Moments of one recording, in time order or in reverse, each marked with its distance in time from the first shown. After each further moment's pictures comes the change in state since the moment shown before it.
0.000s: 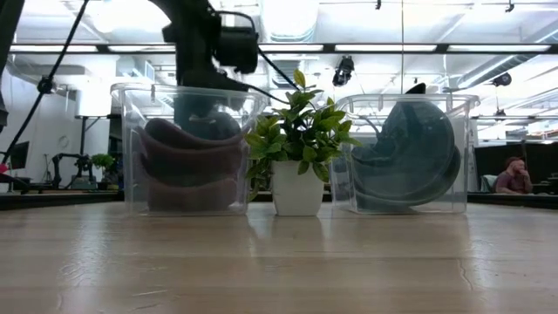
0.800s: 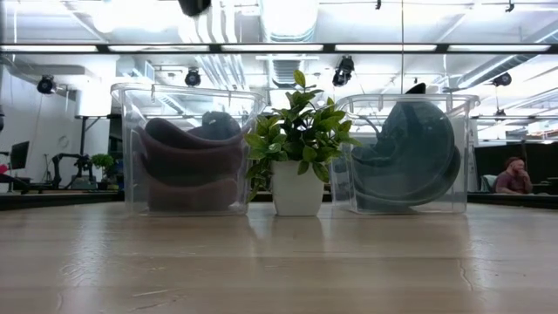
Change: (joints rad) left arm -0.013 -0.456 0.208 0.270 0.135 -0.101; right arm -0.023 -0.002 -0.015 -0.072 0.018 -0.096
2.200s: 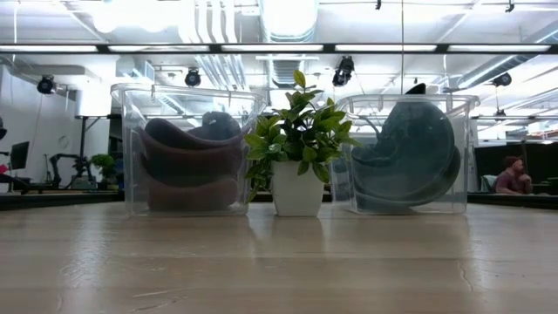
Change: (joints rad) left arm -0.001 -0.695 -0.308 0.084 -0.328 -0.150; right arm -0.158 -0.758 -0.954 0.888 -0.430 -0.381
